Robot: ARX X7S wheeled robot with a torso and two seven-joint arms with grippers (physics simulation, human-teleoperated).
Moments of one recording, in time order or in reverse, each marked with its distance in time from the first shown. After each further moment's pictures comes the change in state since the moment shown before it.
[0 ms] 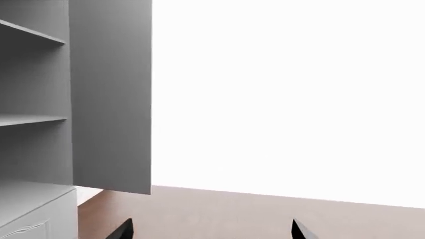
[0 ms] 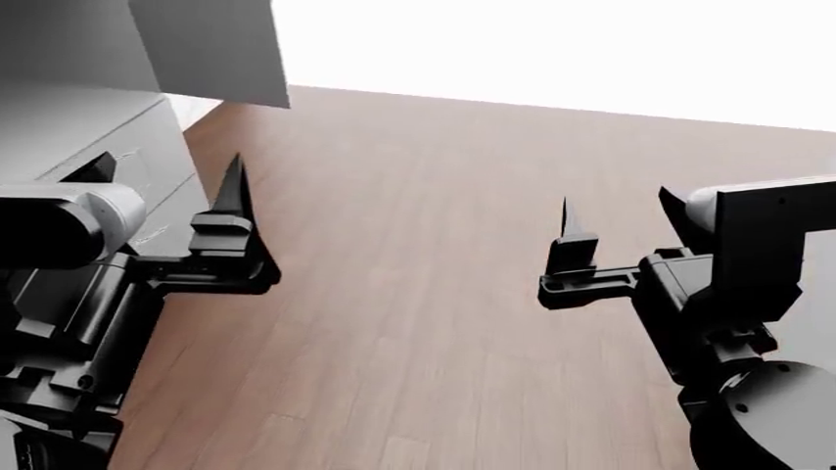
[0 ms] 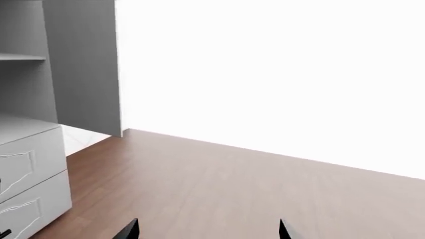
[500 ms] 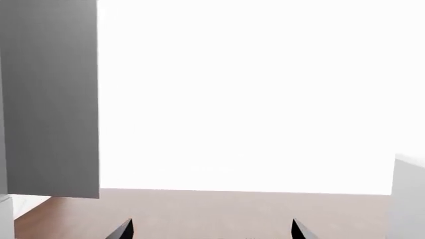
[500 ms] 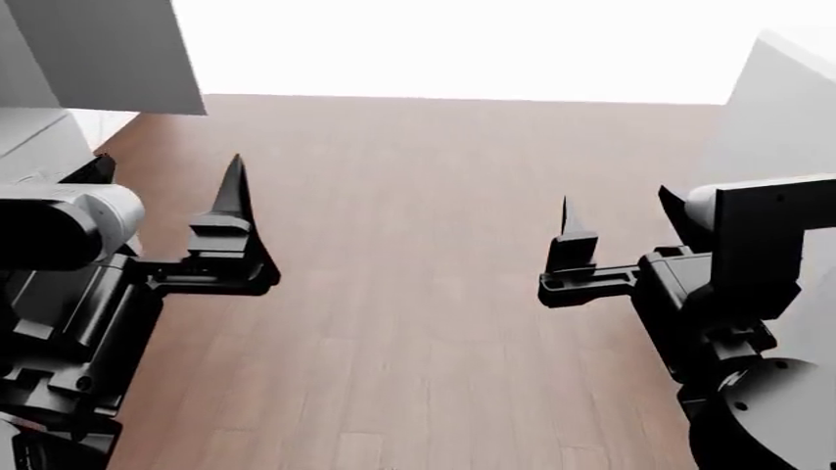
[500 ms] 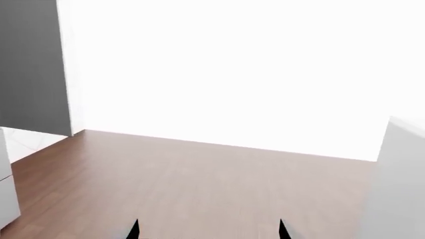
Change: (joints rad) left arm 0.004 -0.014 0.009 0.000 -0.007 0.018 -0.008; right arm 0.003 0.013 -0.013 0.014 0.019 -0.018 0.022
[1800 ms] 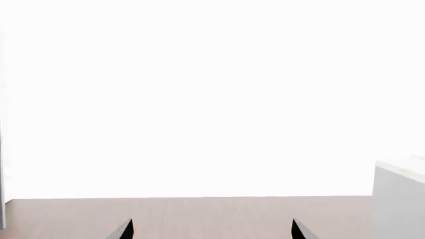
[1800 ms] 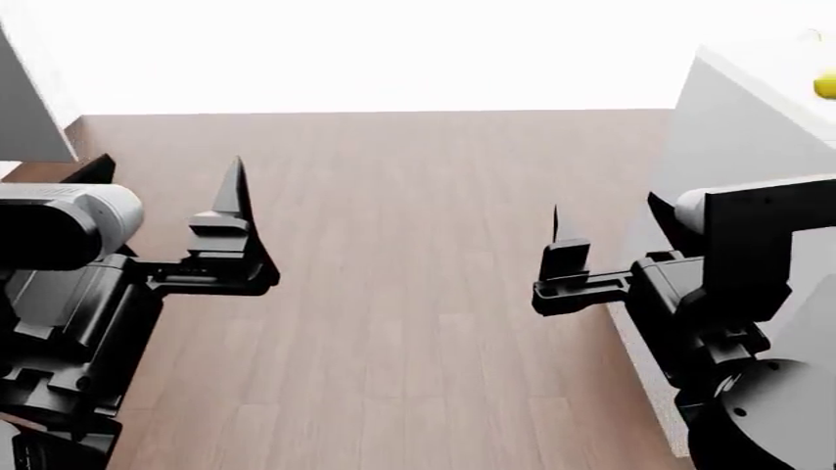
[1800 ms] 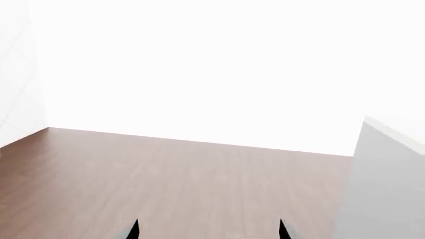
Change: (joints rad) left arm 0.006 -0.027 0.030 -0.005 0.002 0.042 -0.010; right arm 0.003 0.032 -0.015 0.022 0.099 -0.011 0.055
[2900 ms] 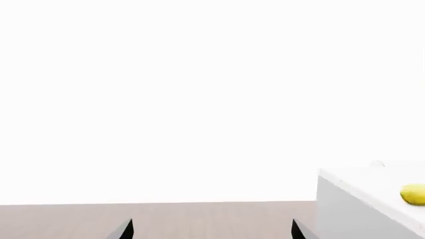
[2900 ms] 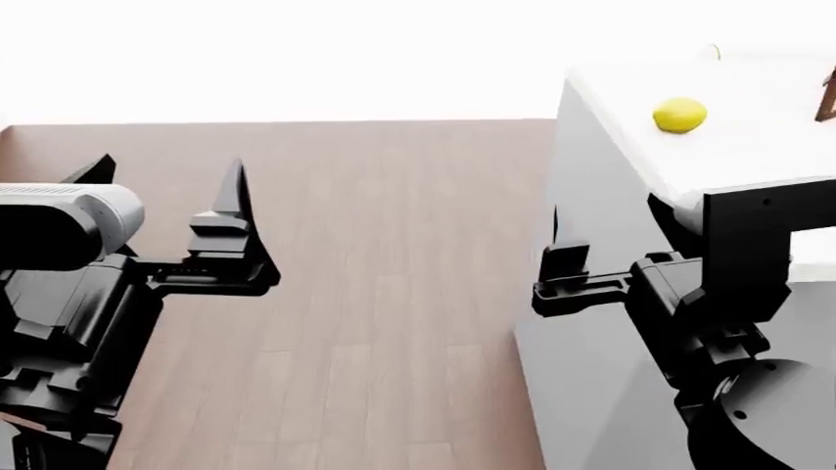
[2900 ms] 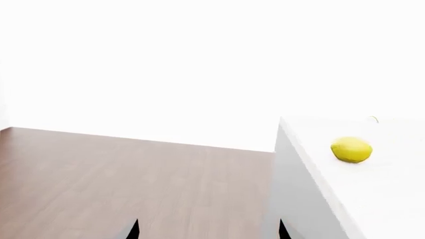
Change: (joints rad) left arm 0.002 -0.022 0.025 -0.003 0.003 0.031 -0.006; right arm -0.002 0.031 -0.026 0.014 0.041 -0.037 0.043
